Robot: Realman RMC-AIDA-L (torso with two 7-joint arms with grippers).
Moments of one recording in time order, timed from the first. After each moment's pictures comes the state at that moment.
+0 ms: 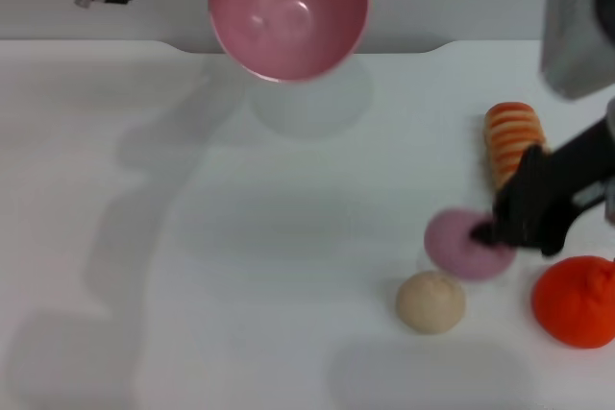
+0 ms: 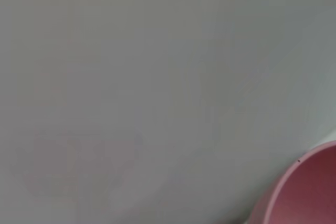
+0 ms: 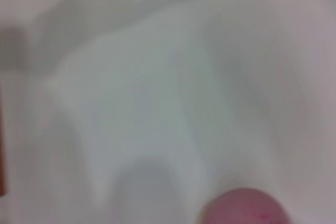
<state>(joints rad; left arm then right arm) -0.87 -2.05 1.19 1.02 2.54 0.92 -2.45 0.62 2.07 -1.29 -1.58 -2.45 -1.89 2.26</state>
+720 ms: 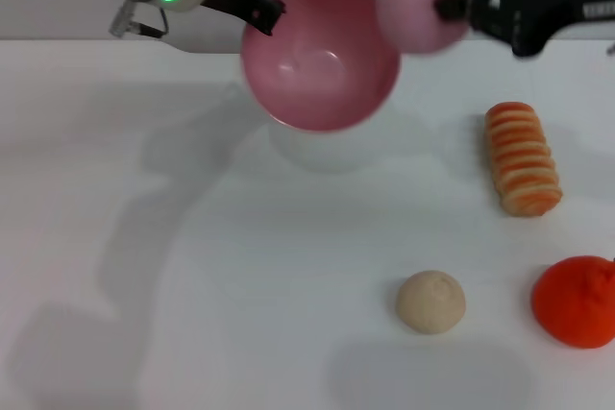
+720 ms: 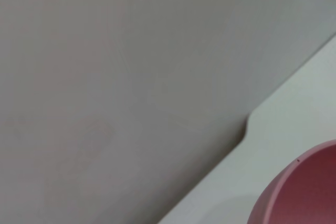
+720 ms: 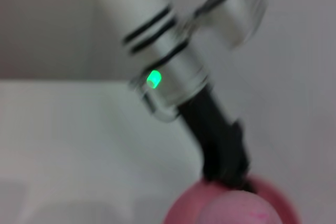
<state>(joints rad) -0.88 -2.06 1.31 1.02 2.53 0.97 -2.45 0.53 2.07 -1.03 -1.65 -2.06 -1.56 1.94</state>
